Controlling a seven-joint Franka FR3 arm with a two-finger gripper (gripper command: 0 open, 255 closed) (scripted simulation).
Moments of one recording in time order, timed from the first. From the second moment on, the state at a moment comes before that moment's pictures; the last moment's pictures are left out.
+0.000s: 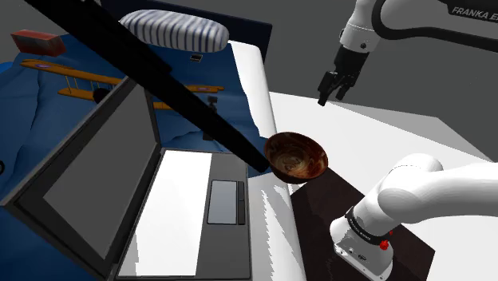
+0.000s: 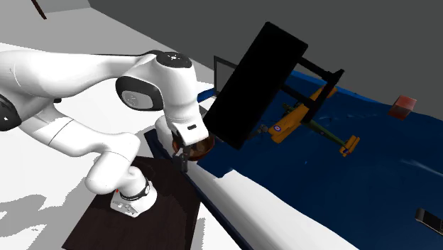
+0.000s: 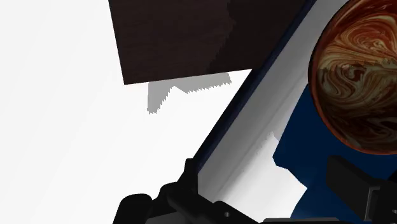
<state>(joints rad) 0.01 -0.78 -0.01 -2.40 -0.03 1.60 0.10</state>
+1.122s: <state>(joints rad) 0.03 -0.35 0.25 -2.11 0.08 1.76 0.54</state>
